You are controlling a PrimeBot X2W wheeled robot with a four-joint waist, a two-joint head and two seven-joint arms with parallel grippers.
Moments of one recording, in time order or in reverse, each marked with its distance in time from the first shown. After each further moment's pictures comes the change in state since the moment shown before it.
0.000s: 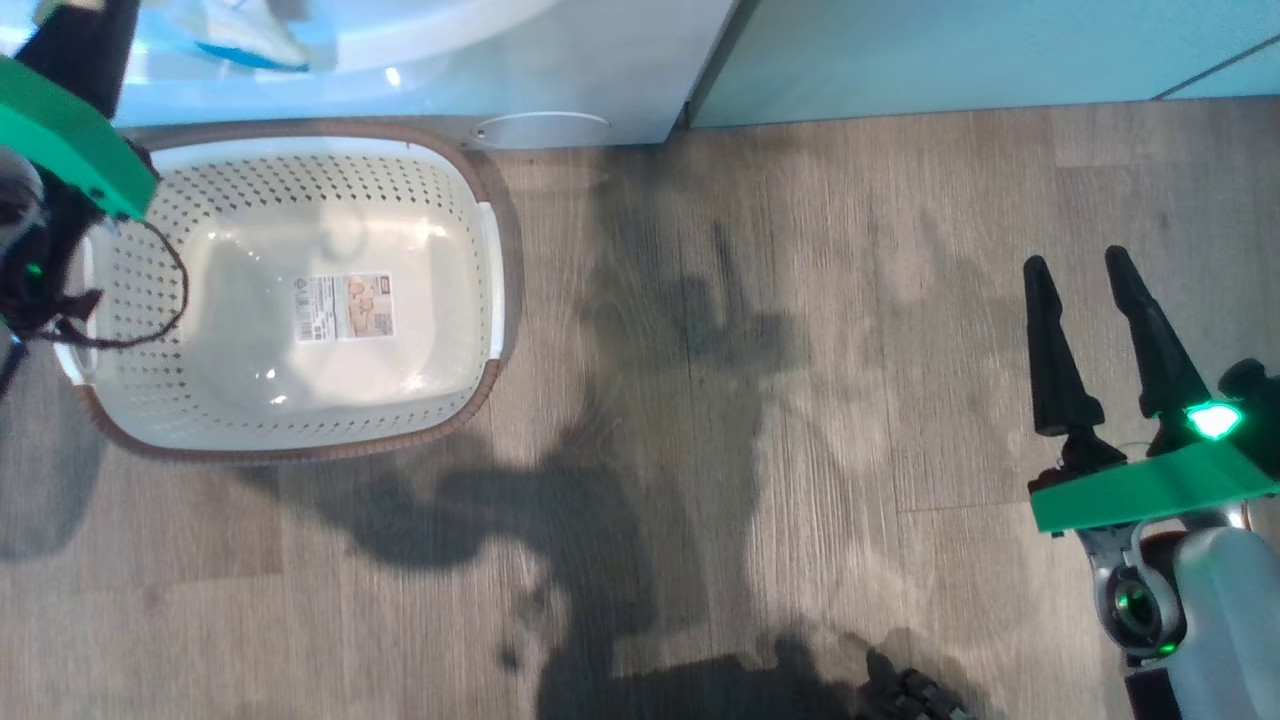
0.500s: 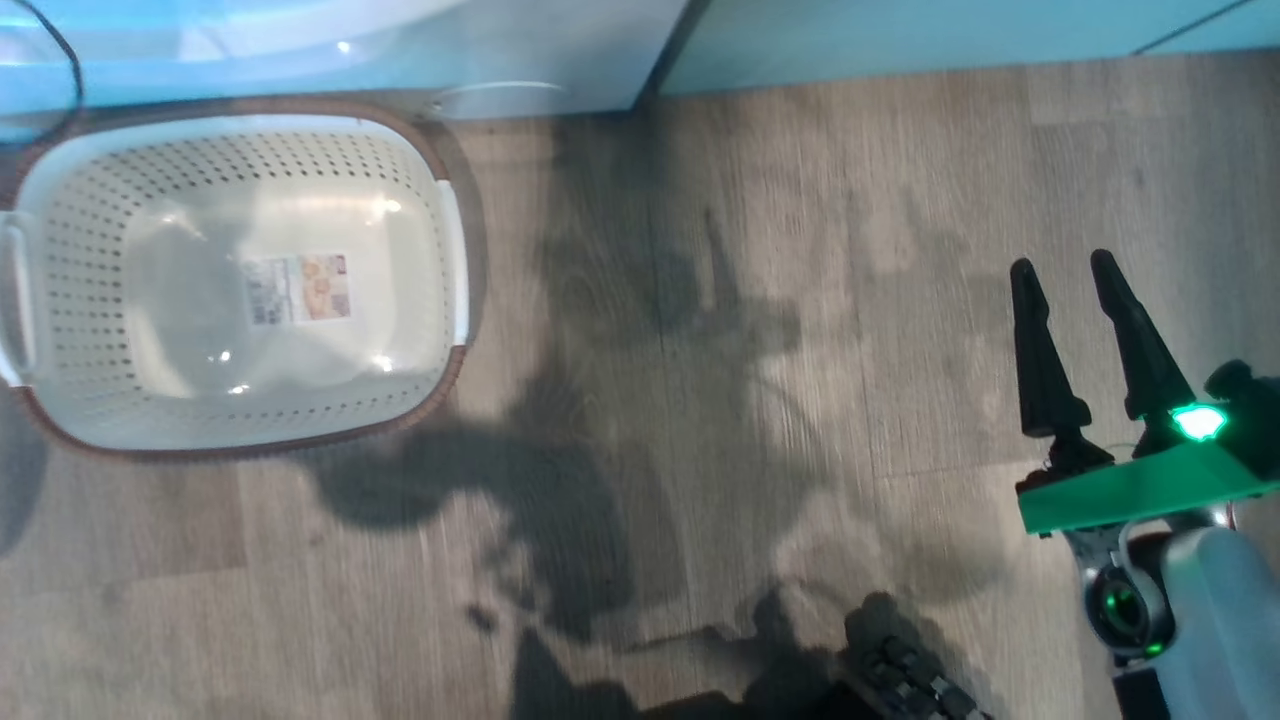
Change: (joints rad) left arm -0.286 0.020 0.027 0.012 0.003 0.037 0.191; right arm 0.003 0.009 0.014 0.003 0.013 0.000 0.000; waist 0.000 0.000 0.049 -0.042
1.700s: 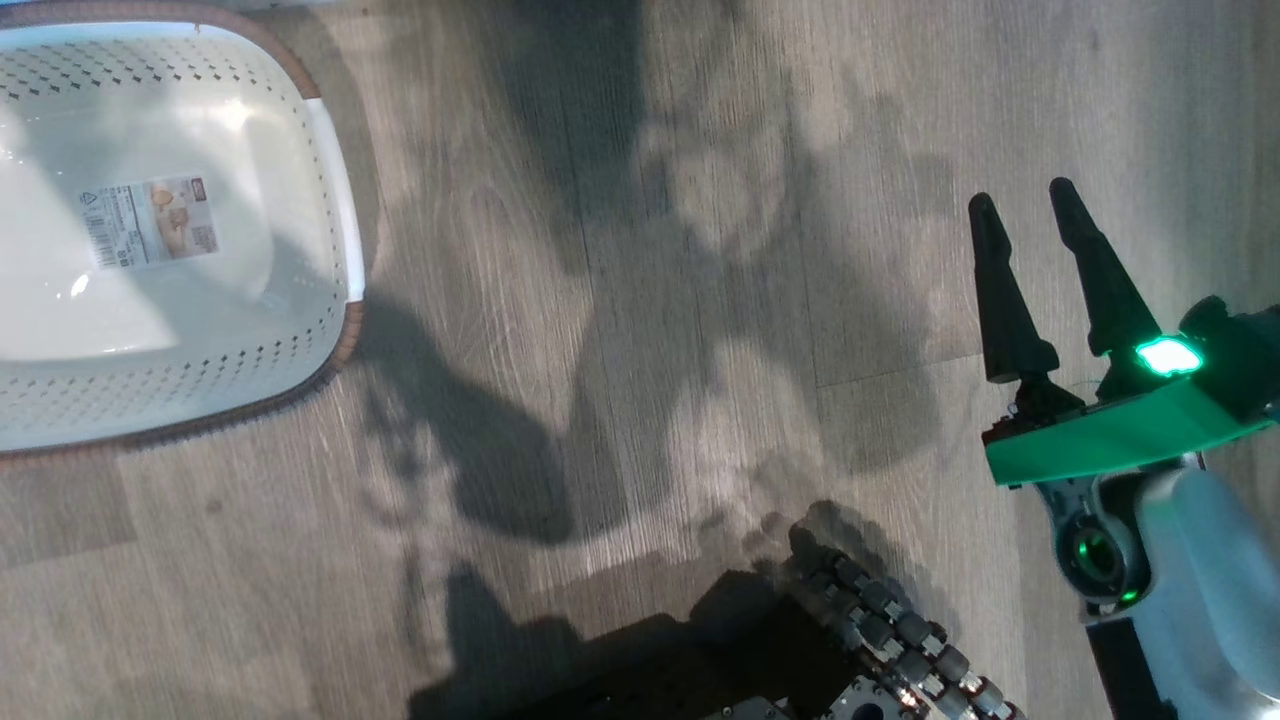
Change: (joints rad) left arm -0.554 -0.127 -0.006 0.493 0.212 -0.001 -0.218; right arm -0.101 0.023 0.061 0.001 0.037 0.000 0.000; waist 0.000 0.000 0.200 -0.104
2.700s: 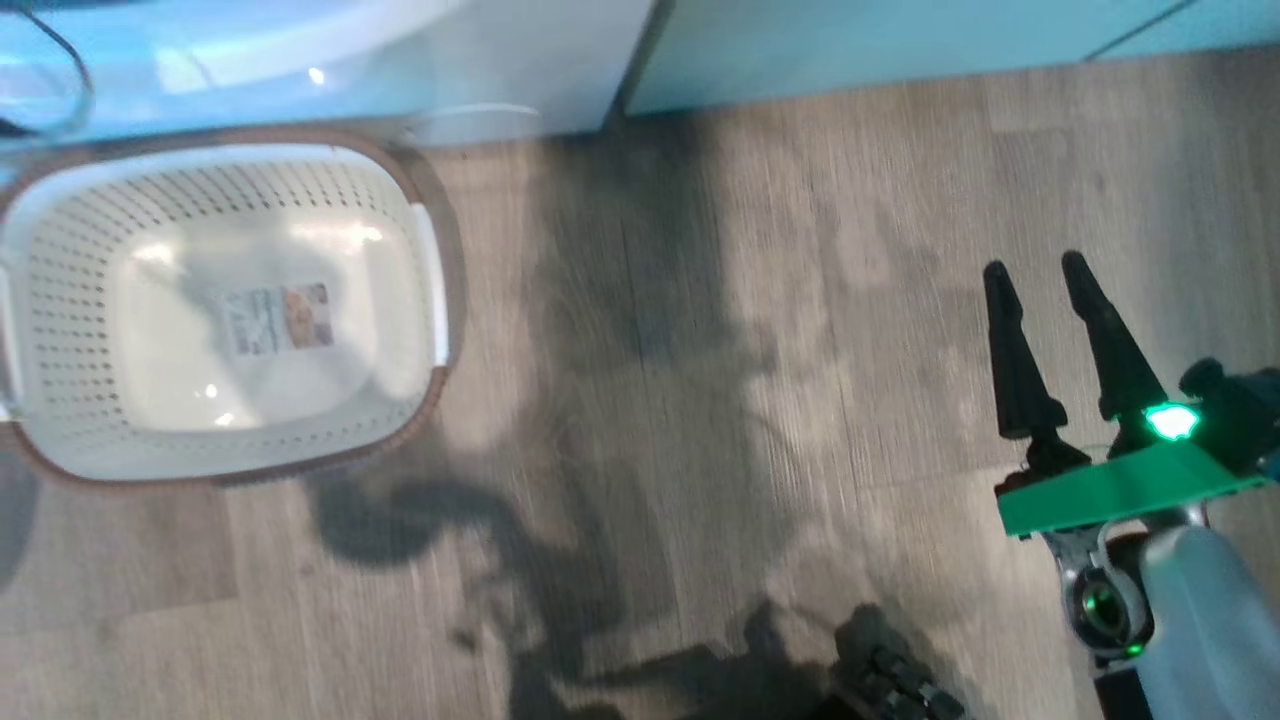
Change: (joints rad) left arm 0.405 -0.098 -0.019 0.119 -0.143 -0.036 0.040; right arm 0.085 -0.001 -0.040 0.024 -0.026 0.000 0.000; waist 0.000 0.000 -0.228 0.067
